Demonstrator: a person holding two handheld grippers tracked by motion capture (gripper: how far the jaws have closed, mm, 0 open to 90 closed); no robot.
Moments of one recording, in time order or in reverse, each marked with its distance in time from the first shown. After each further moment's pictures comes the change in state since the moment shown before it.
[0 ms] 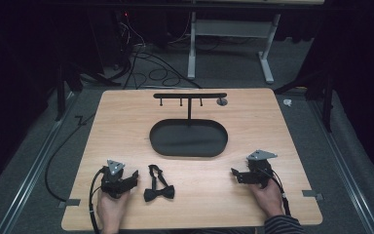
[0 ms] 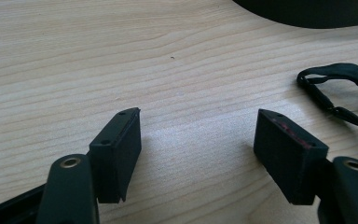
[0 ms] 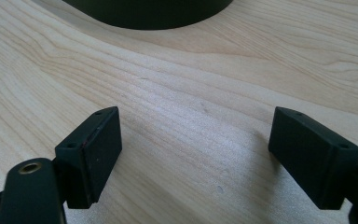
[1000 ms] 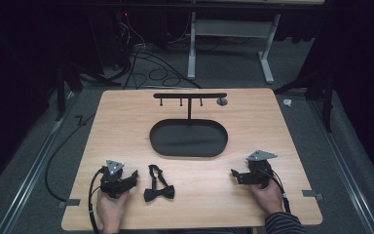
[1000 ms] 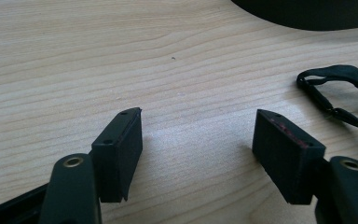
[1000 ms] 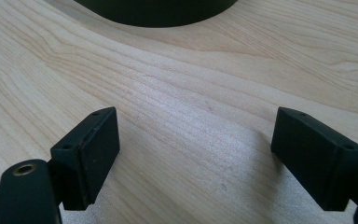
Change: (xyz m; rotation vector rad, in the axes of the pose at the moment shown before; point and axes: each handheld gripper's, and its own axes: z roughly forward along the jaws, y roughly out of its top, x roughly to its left) left arm 0.002 0.000 -0.001 -0.003 -0.011 -0.009; right arm 0.000 -0.001 0.000 0.002 0.015 -0.014
